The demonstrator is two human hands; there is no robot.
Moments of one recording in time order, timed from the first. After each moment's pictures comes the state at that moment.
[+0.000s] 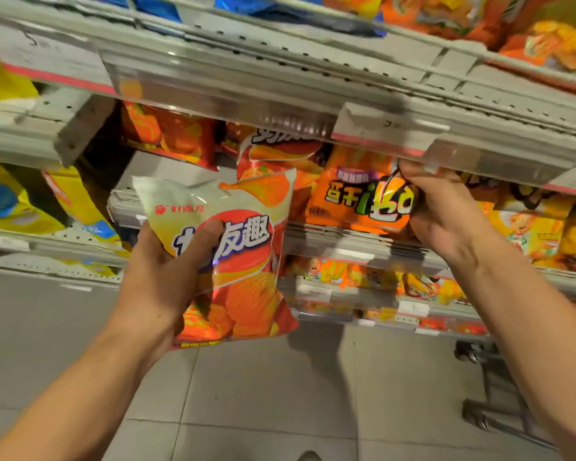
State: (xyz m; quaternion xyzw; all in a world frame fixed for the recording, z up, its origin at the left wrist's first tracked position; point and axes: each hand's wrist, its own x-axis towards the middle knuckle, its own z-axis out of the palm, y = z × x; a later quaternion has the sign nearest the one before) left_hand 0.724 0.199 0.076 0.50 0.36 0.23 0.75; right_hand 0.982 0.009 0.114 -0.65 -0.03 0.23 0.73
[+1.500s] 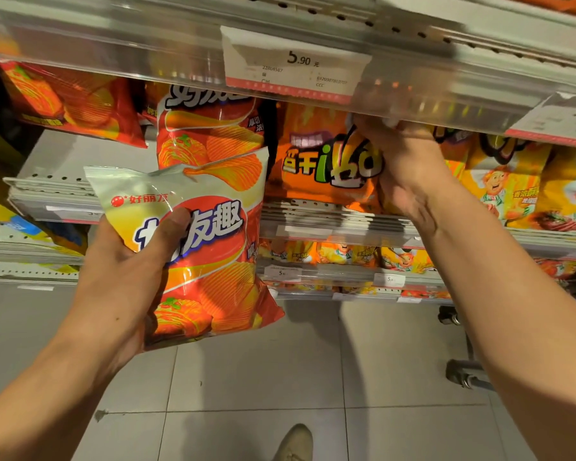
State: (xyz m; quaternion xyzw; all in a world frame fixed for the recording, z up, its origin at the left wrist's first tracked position) left_hand 0.762 0.157 0.074 0.53 0.41 0.19 0.72; right_hand 1.003 -0.003 0.110 -0.68 -0.06 0.18 0.71
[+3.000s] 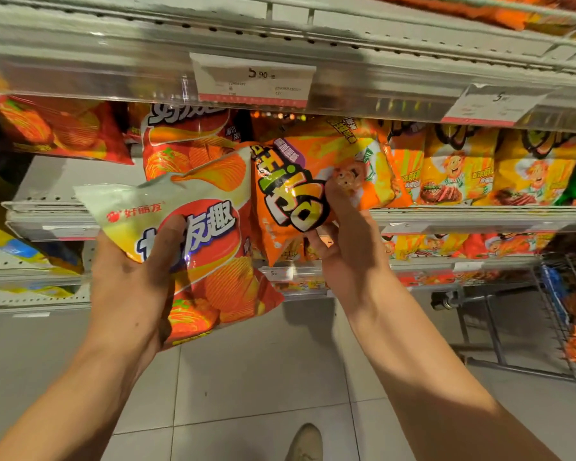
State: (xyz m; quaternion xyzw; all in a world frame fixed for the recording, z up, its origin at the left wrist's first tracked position) left_hand 0.755 0.139 0.073 0.57 0.31 0.25 0.72; right_hand 0.890 -0.019 0.089 -0.52 0.17 0.21 0.81
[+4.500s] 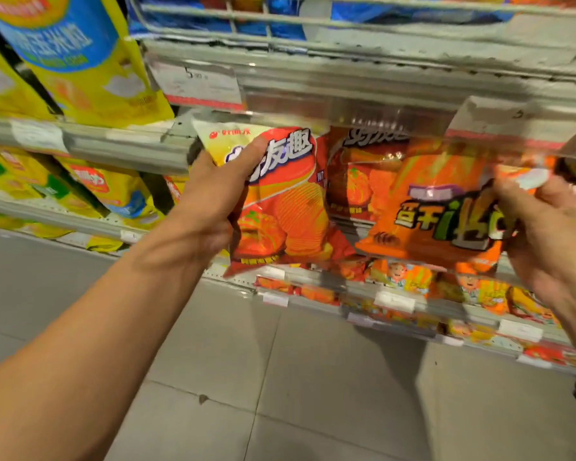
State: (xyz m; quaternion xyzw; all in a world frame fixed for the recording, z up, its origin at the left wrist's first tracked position) left_hand 0.748 0.294 0.123 0.53 0.38 0.24 0.72; right_hand 0.919 0.014 0.110 -0.63 -0.09 0.16 0.75
